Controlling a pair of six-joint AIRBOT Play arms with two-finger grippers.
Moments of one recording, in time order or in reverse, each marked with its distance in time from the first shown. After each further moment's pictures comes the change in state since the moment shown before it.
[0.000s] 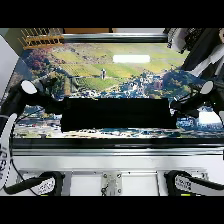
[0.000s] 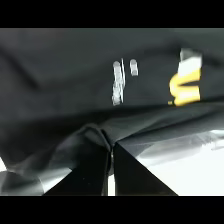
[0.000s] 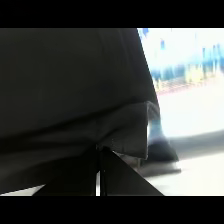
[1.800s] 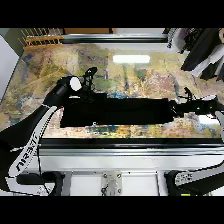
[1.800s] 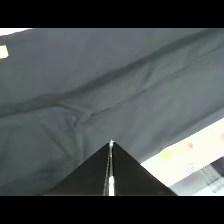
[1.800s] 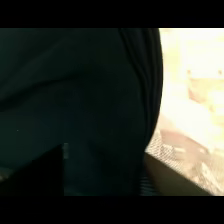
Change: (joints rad) left arm -0.436 -0.184 0.187 -0.014 0.319 -0.084; right arm -0.229 -0.330 -0.075 0.598 -0.219 -0.646
